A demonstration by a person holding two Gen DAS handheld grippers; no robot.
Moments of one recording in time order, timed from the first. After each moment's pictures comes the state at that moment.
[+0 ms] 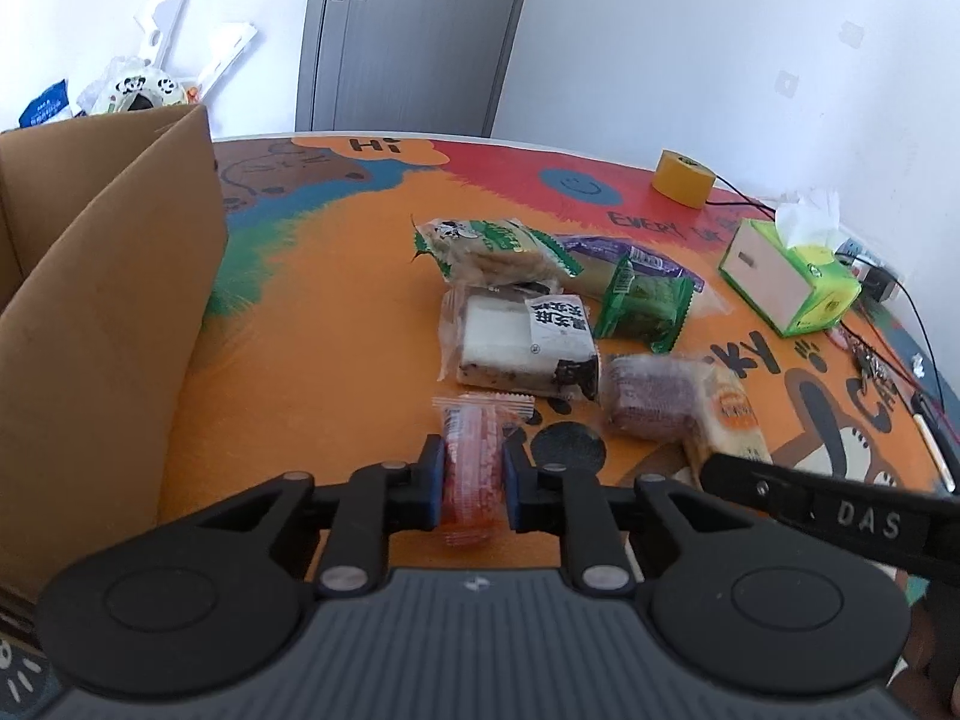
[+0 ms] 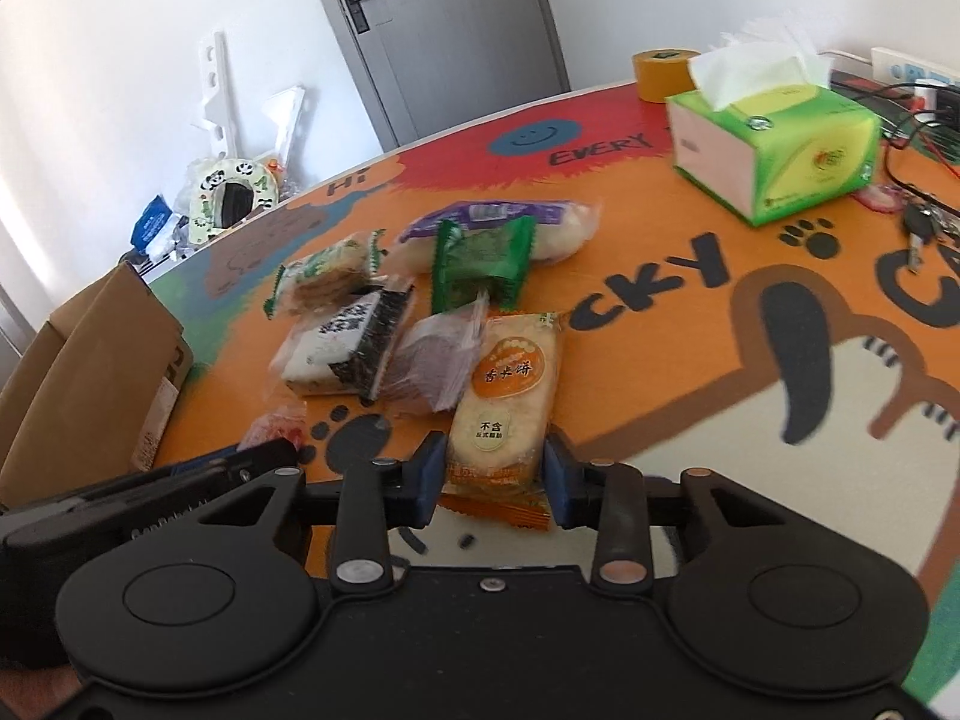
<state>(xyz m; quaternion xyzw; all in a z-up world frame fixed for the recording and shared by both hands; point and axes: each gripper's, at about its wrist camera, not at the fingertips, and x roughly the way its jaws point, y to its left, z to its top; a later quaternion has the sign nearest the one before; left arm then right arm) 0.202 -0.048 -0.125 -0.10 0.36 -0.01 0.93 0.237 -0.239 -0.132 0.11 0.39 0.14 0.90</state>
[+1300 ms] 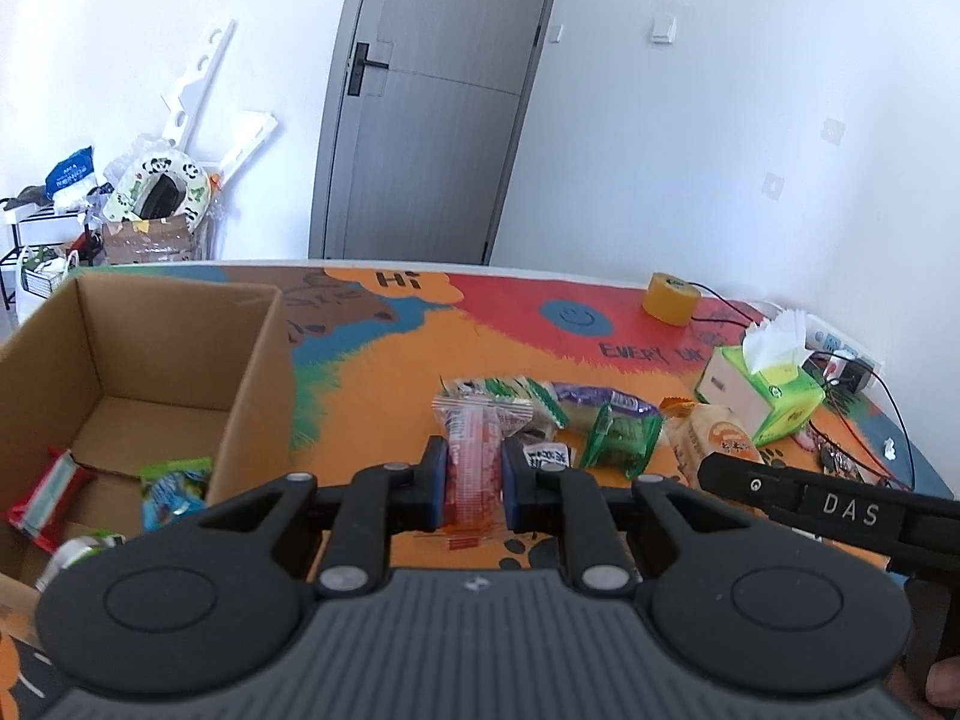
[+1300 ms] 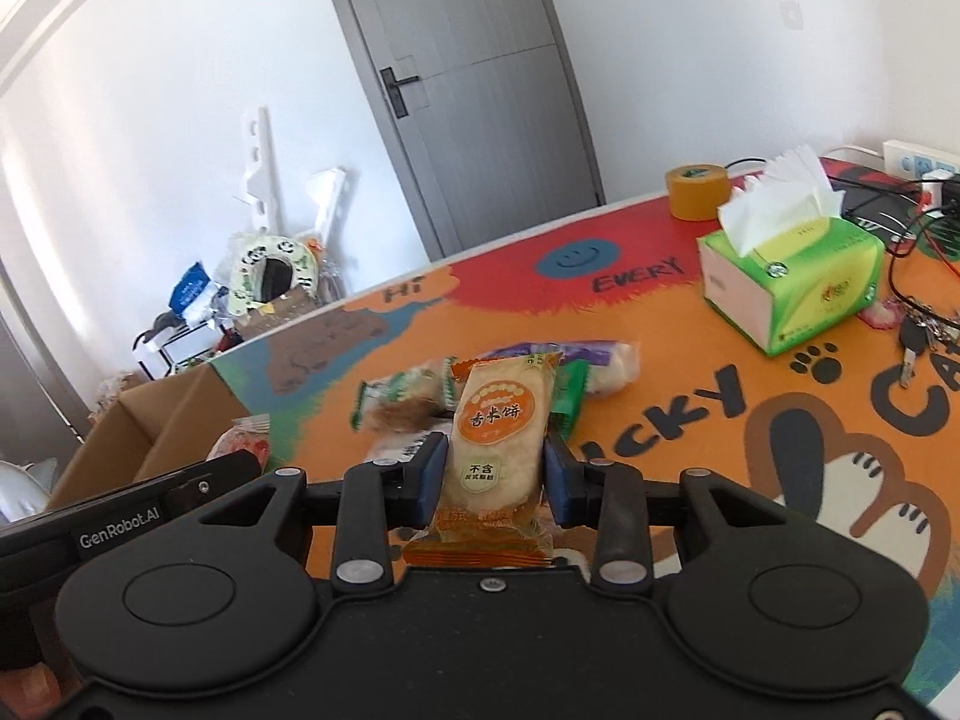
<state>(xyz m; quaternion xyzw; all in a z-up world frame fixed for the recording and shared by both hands) 0.169 -0.029 -0.054 -0.11 0.26 0.01 0.96 0.223 -0.232 -0.074 0.12 0.30 0.17 0.93</state>
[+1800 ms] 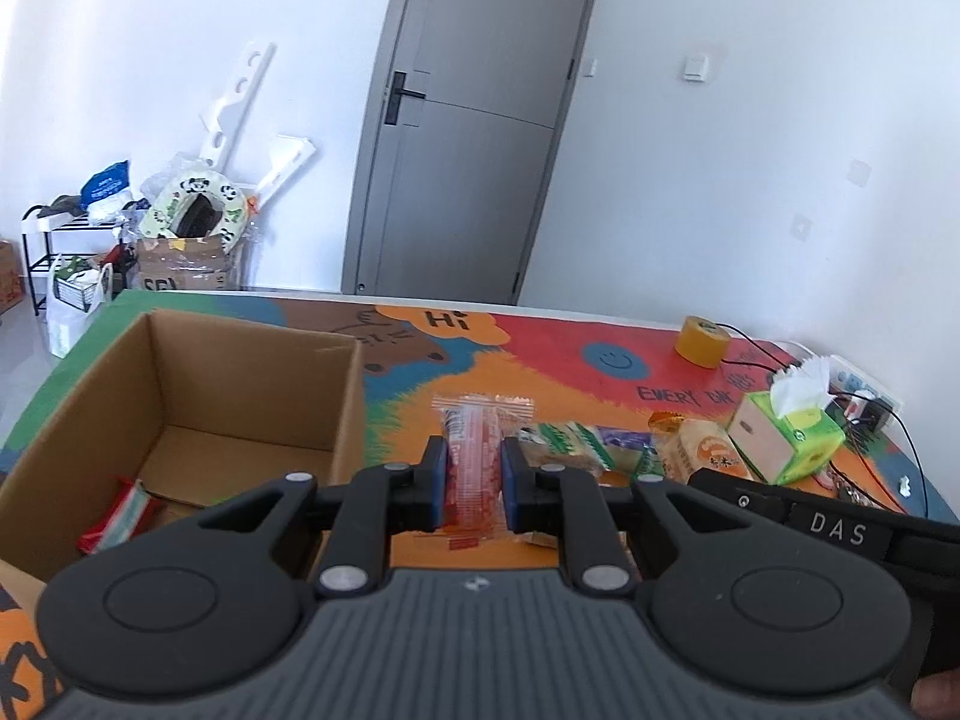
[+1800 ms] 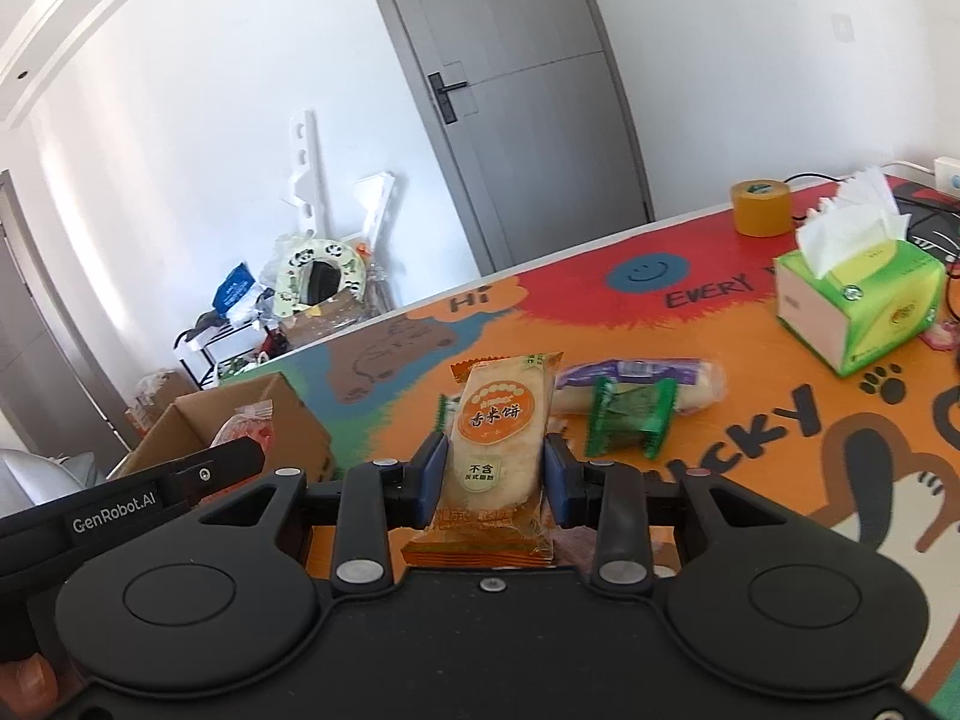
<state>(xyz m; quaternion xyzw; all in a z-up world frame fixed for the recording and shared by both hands) 0.153 0.003 -0.035 -0.12 0.24 0.05 0.96 0.223 -0.200 -0.062 0.13 0.29 0.22 0.93</state>
